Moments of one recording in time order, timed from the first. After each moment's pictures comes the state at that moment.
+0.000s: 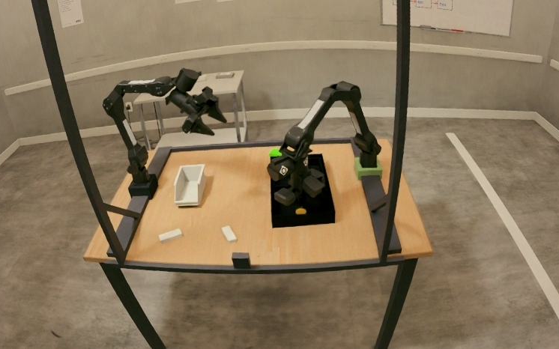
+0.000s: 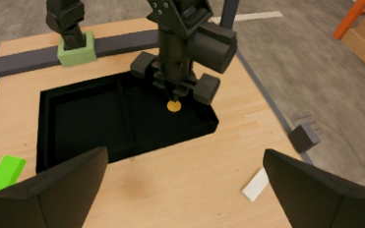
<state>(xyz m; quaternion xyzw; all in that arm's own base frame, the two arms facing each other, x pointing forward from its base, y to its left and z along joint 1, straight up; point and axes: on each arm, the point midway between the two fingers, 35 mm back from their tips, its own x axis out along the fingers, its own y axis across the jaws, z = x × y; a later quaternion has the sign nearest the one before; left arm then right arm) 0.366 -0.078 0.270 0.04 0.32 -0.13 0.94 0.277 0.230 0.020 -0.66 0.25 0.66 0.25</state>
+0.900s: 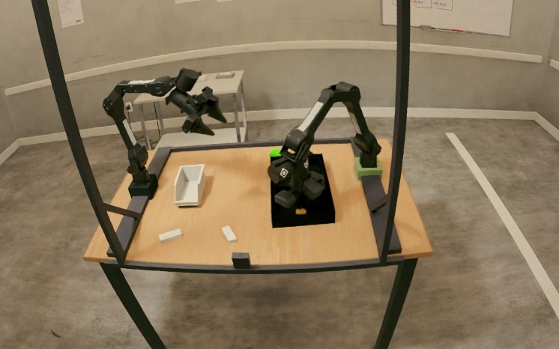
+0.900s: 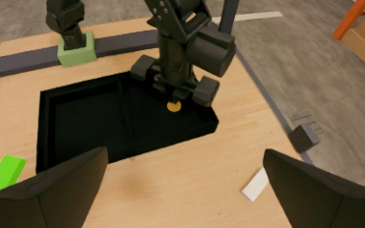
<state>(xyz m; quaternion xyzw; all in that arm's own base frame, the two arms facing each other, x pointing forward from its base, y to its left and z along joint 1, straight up) 0.366 -0.078 0.270 0.04 0.32 -0.13 0.94 0.277 0.230 0.011 -0.66 0.25 0.66 0.26</state>
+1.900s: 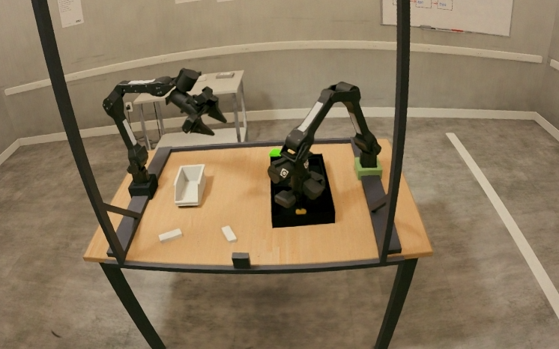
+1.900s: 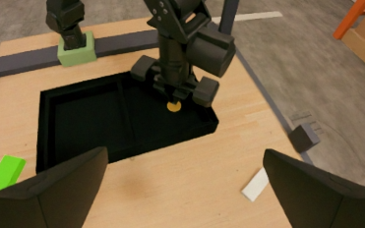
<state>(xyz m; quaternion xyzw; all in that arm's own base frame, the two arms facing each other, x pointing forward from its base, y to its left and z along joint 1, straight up) 0.366 -0.078 0.270 0.04 0.32 -0.13 0.94 0.277 0.230 0.010 -0.66 0.25 0.66 0.26</state>
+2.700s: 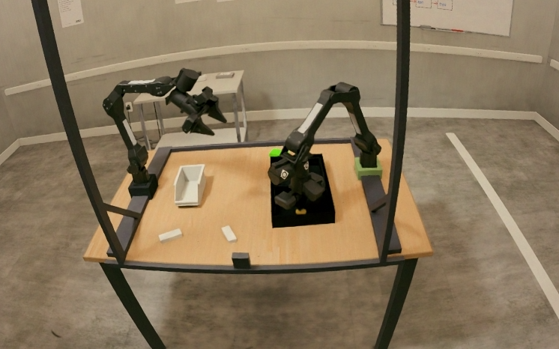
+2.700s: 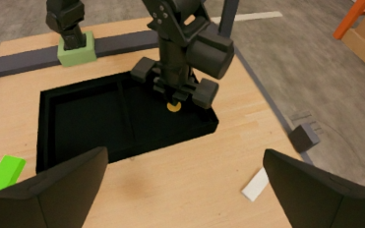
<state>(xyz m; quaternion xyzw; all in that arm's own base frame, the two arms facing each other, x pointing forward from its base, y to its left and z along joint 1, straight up) 0.366 -0.078 0.270 0.04 0.32 -0.13 0.94 0.277 0.230 0.005 -0.66 0.25 0.66 0.26</state>
